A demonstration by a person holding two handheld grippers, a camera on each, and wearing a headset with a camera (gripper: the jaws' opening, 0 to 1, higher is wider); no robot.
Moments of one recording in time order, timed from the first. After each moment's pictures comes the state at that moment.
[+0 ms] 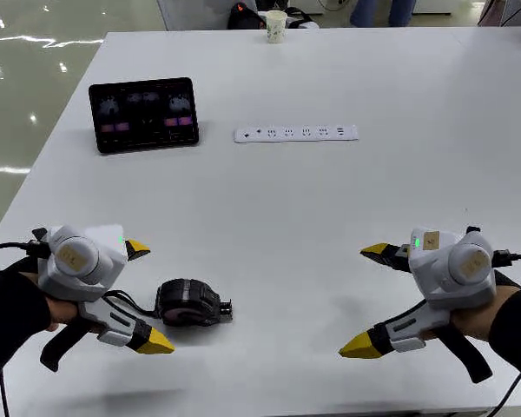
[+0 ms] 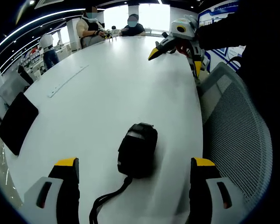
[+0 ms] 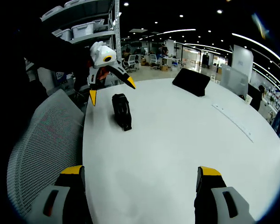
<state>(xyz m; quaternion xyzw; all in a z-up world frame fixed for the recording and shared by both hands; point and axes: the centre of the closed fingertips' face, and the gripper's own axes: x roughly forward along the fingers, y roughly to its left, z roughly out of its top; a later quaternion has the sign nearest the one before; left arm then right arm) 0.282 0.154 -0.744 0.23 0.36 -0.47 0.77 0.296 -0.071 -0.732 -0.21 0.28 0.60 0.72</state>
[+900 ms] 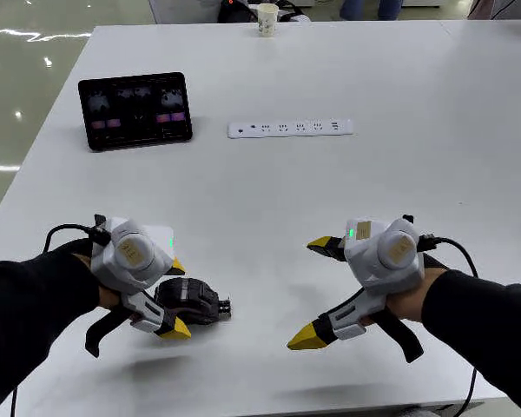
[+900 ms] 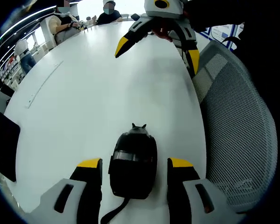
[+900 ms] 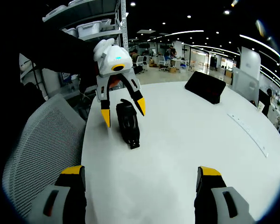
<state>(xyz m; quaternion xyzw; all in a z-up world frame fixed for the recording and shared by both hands) 0.291 0.128 -0.776 0.31 0.39 -0.53 0.69 0.298 0.001 -0.740 -0.20 0.27 0.63 0.70</state>
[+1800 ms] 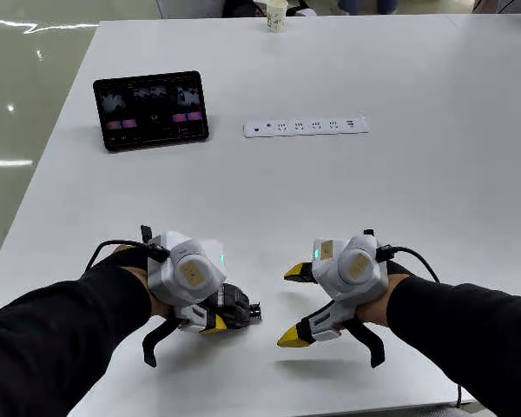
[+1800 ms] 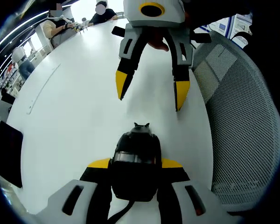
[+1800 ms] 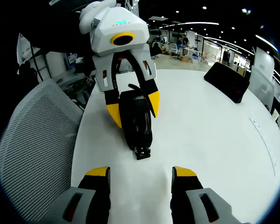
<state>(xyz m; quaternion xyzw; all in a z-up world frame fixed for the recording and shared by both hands) 0.295 0.128 -0.782 0.34 0.38 -0.52 0.69 0.286 0.059 -0.785 -0.27 0.31 0.64 0.65</state>
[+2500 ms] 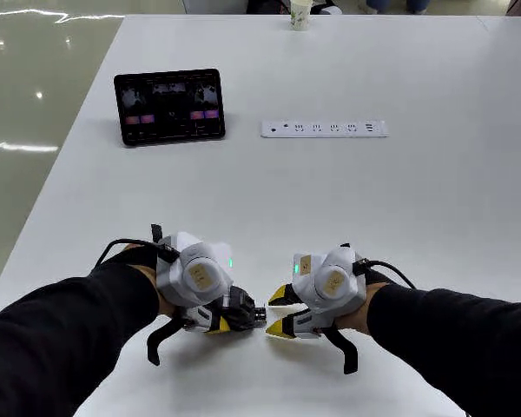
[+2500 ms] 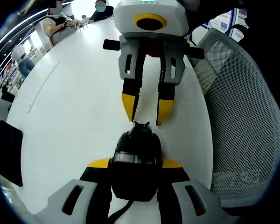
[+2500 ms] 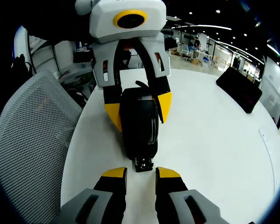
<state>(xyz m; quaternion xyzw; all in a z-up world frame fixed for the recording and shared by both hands) 0.294 0.128 -0.784 0.35 0.39 -0.51 0.68 0.286 0.085 -0.803 -0.29 0.29 0.67 0.62</state>
